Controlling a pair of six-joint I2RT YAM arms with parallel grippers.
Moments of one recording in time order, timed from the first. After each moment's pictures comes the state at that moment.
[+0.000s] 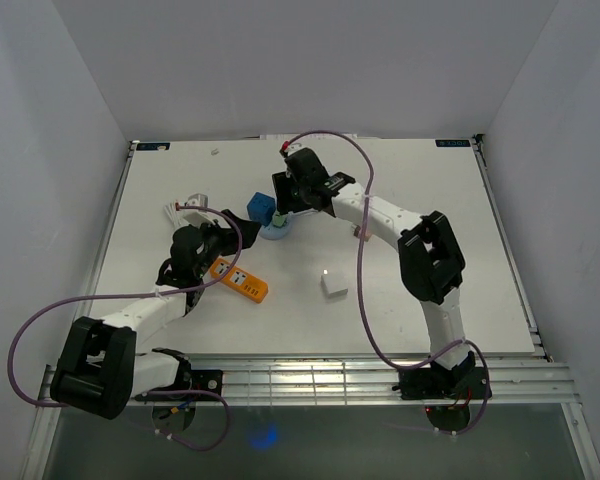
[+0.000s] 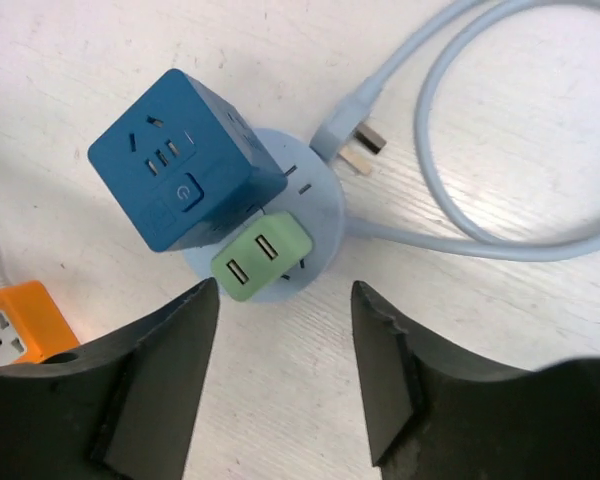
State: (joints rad) left arm -0.29 1.19 0.42 0.60 0.14 -0.64; right arm 0.75 2.11 1.77 -0.41 0.05 0.30
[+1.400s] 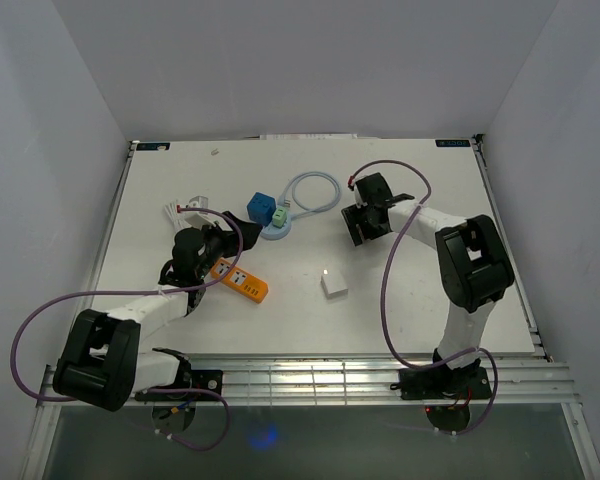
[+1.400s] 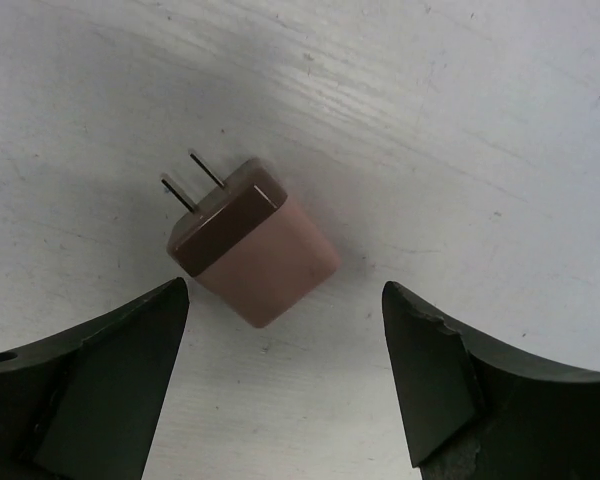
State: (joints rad) left arm -0.29 1.24 0.40 0.65 0.16 -0.68; right arm 0.44 1.86 1.20 -0.39 0.14 -0.04
